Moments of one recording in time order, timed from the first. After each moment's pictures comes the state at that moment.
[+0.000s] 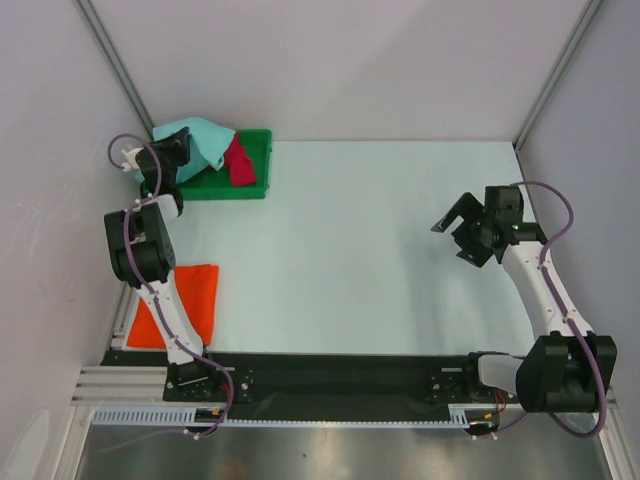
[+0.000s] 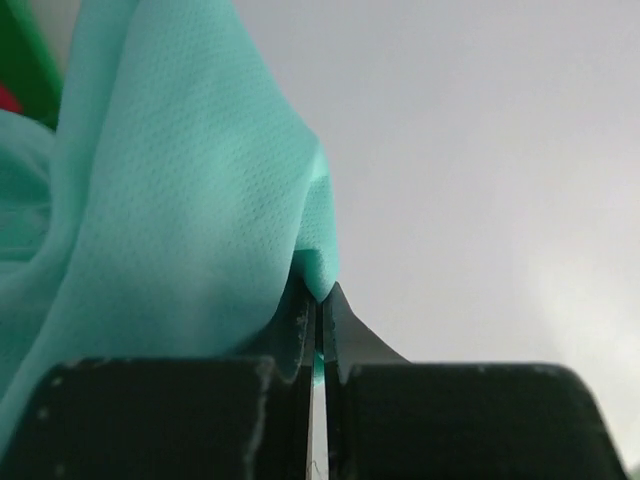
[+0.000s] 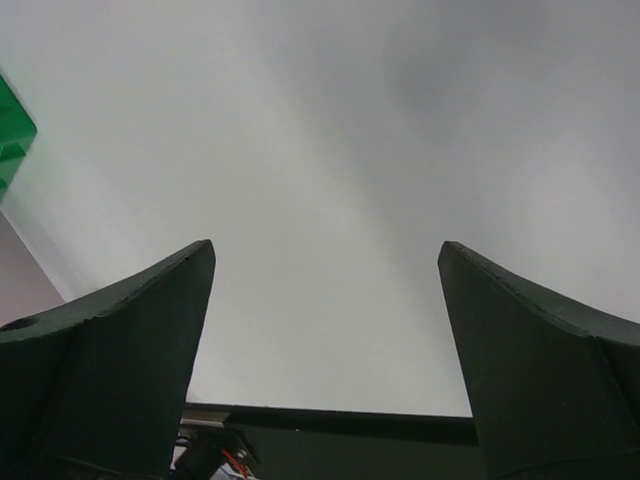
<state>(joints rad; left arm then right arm) 0.27 2.13 1.40 0.73 0.17 -1.54 -0.01 1.22 0.99 -0.66 -0.14 0.74</state>
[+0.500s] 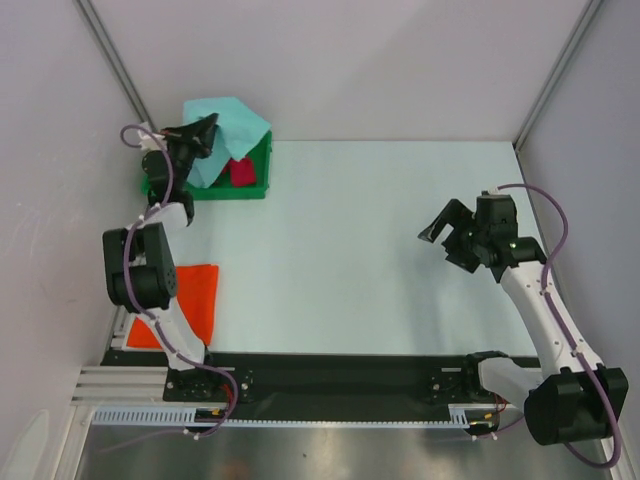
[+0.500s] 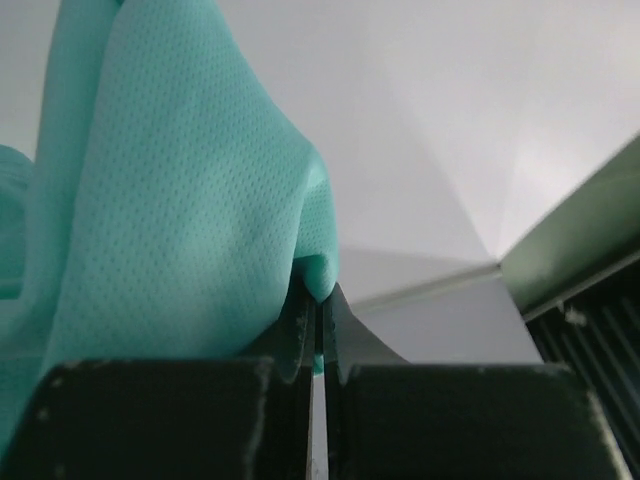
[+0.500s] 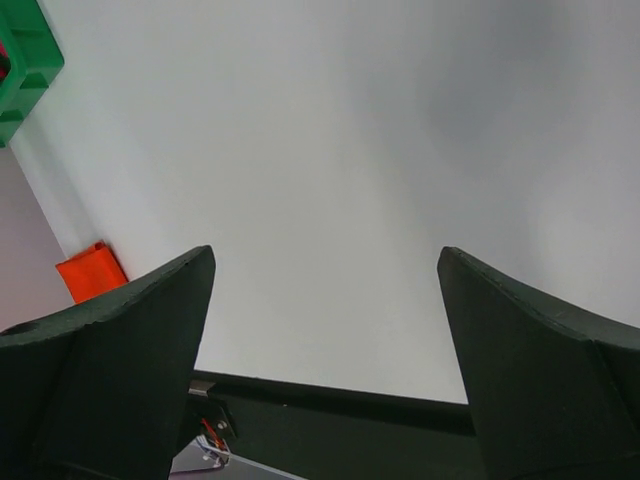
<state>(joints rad) 0.19 1.92 1.21 1.03 0.38 -1.67 0.10 1.09 0.95 -0.66 -0.16 0.72</state>
